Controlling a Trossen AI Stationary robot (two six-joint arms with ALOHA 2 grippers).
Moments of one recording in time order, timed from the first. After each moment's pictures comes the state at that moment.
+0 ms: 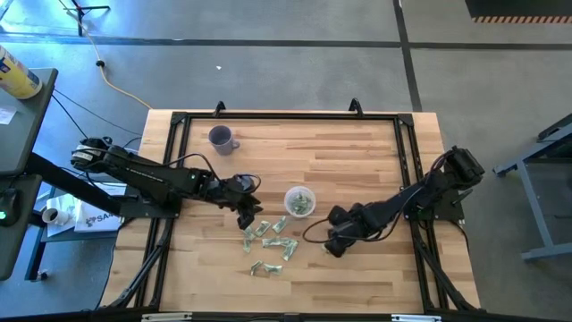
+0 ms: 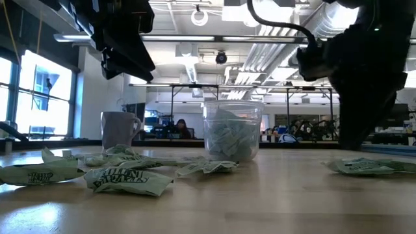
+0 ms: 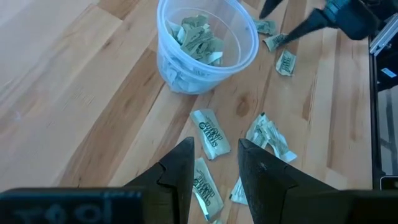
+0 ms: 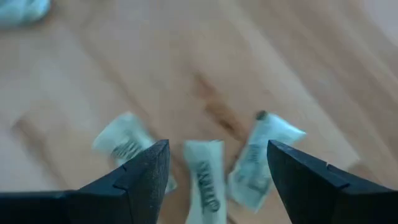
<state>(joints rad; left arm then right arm) -0.20 1.24 0.76 -0.26 -0.15 -0.63 0.44 1.65 0.91 -0.58 0.19 1.16</state>
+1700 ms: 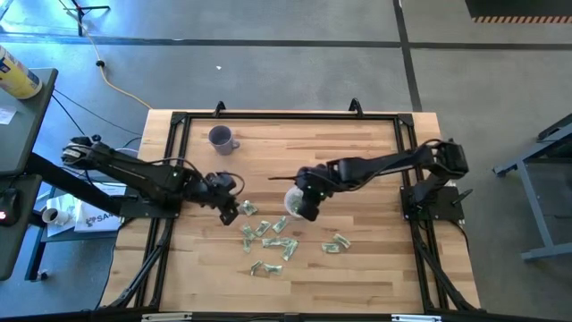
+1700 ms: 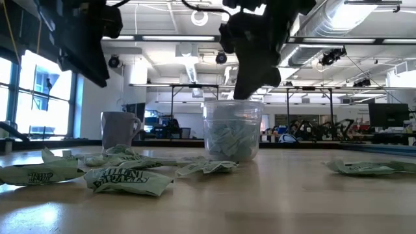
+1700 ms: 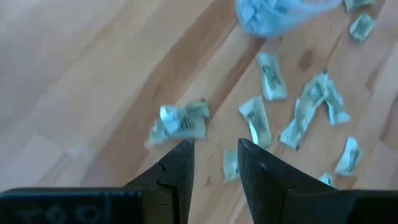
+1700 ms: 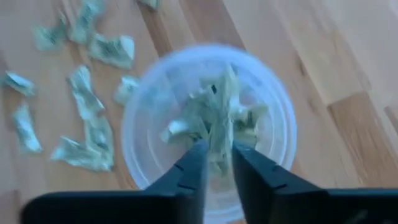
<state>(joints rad) -0.27 1.08 0.76 -0.67 -0.26 -0.88 0.04 1.72 1.25 -0.59 0.01 0.48</state>
